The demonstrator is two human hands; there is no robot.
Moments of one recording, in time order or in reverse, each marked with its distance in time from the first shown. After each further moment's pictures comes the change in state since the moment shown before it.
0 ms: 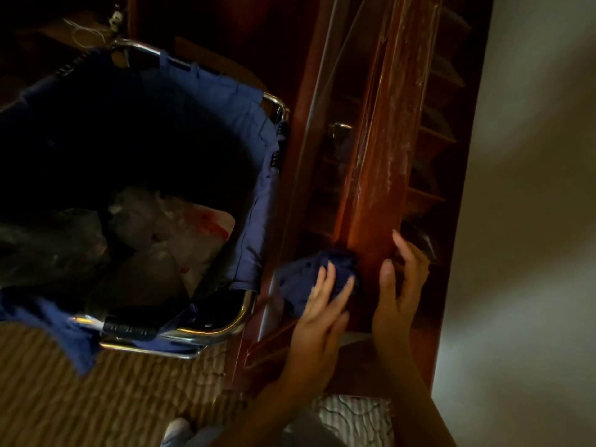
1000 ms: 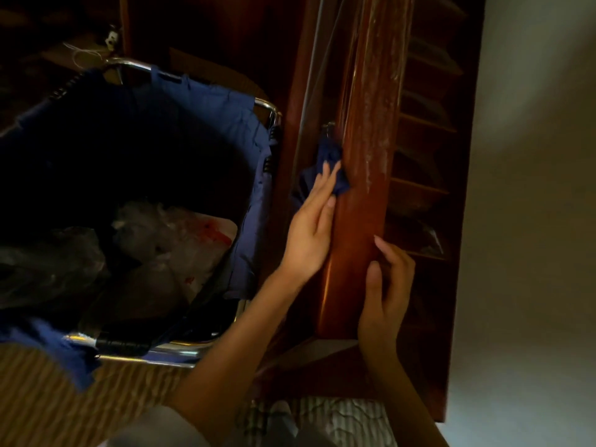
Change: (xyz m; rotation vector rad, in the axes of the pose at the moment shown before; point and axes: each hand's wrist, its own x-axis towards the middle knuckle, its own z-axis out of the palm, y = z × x) left_hand 0.144 0.024 -0.014 -0.056 0.004 -0.023; right_hand 0.002 -0.002 0.000 0.071 0.049 0.015
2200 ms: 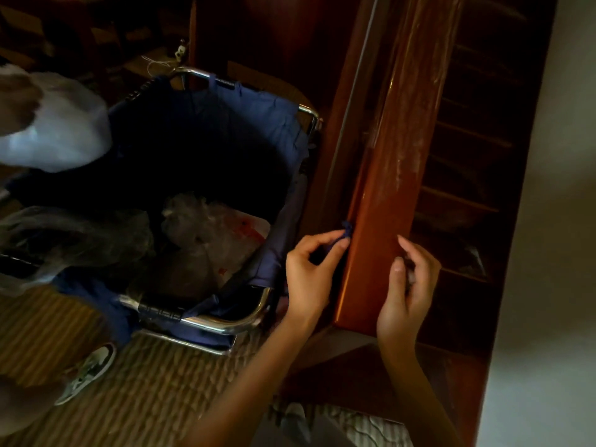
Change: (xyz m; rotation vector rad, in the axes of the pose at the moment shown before) left_hand -0.070 -0.008 0.005 -0.140 0.470 -0.258; right_hand 0.000 0.008 0.001 0.133 -0.015 0.014
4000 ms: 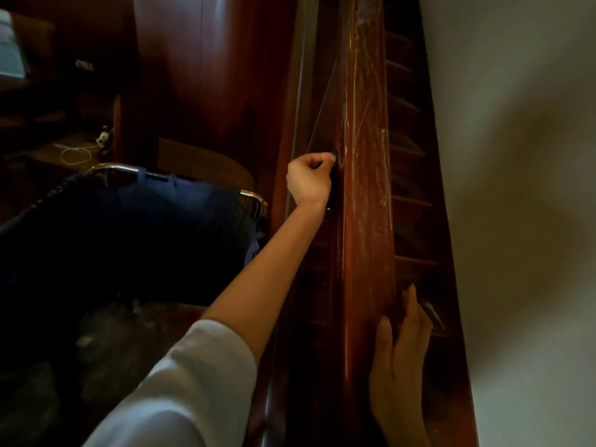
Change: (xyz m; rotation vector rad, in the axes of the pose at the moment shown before) left_hand 0.290 0.122 0.147 0.014 -0.042 0.110; right_hand 0.098 -0.022 0.050 -0.396 0.028 0.220
